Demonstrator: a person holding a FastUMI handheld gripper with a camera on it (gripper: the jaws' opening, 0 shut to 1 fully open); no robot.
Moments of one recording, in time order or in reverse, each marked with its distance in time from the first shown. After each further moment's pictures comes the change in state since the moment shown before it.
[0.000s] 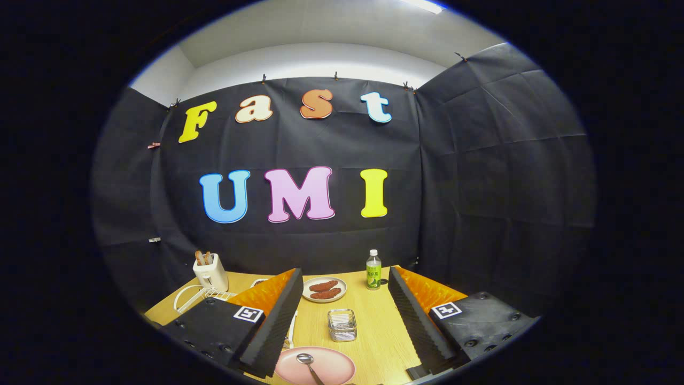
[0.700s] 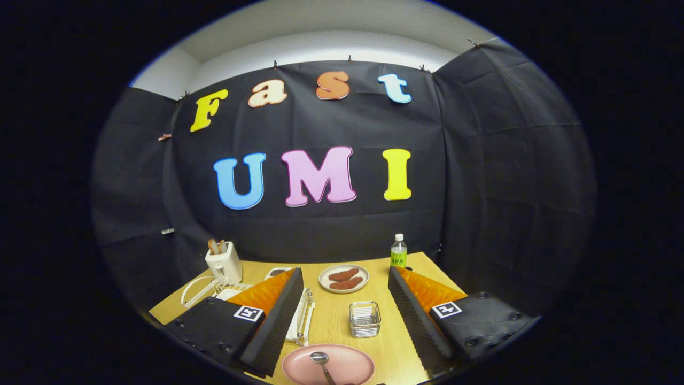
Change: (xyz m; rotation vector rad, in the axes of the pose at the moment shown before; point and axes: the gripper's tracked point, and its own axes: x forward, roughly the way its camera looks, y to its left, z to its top) arm 0.029 0.022 -0.027 0.032 0.050 0.074
